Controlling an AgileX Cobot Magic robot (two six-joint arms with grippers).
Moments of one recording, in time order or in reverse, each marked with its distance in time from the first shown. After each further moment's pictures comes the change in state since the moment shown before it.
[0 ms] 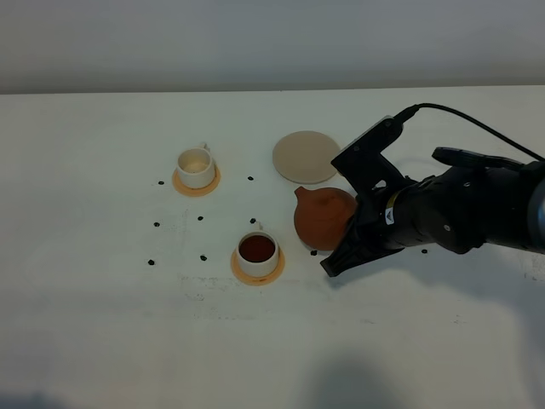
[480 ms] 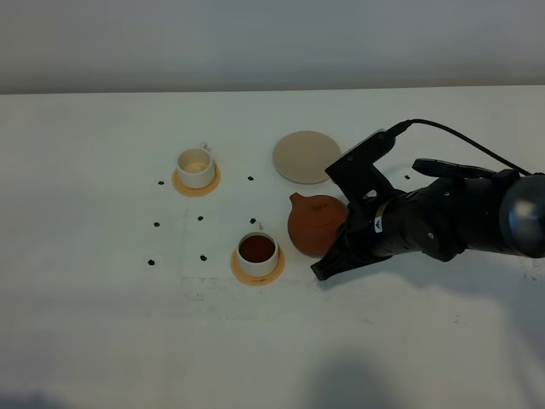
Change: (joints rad) left arm 0.000 0.000 0.000 0.000 0.000 0.000; right arm 0.000 0.077 0.000 0.025 -0.073 0.024
